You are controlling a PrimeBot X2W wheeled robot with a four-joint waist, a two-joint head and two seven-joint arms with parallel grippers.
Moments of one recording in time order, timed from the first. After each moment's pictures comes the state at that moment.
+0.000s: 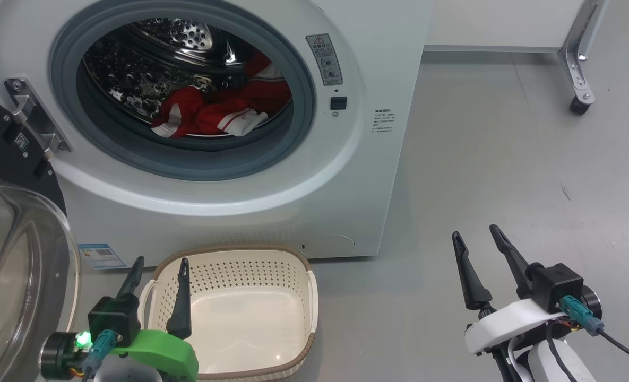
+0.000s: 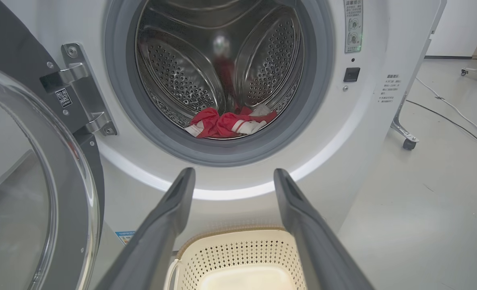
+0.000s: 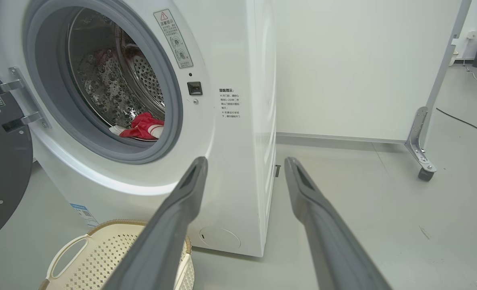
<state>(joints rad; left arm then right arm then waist) 0.00 0.08 -0.20 0.09 -0.25 0.11 -0.08 -0.06 -0.05 0.16 0.27 0.24 0.10 -0.26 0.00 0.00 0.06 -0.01</state>
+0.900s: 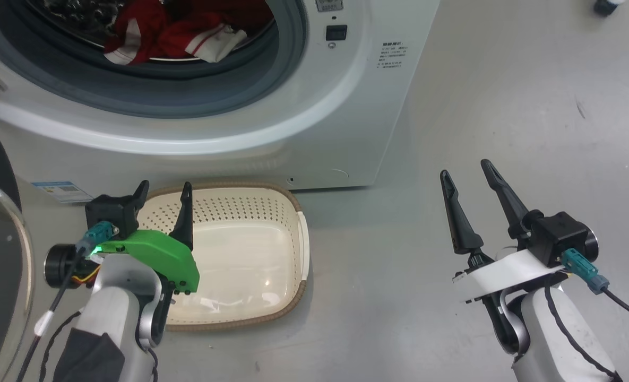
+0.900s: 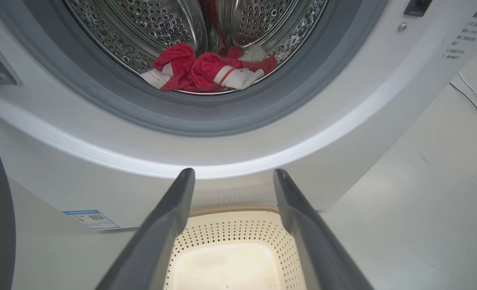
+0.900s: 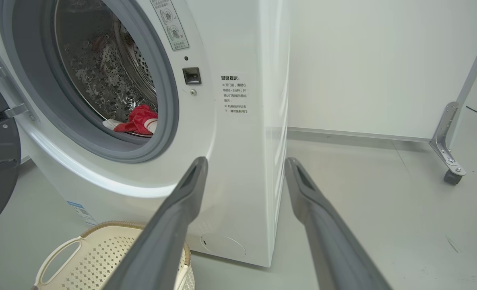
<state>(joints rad) -0.32 0.06 -0.21 0.29 -0.33 0.06 0.05 -0.19 -0.05 0.20 0.18 0.23 0.10 -0.26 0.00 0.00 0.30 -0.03</state>
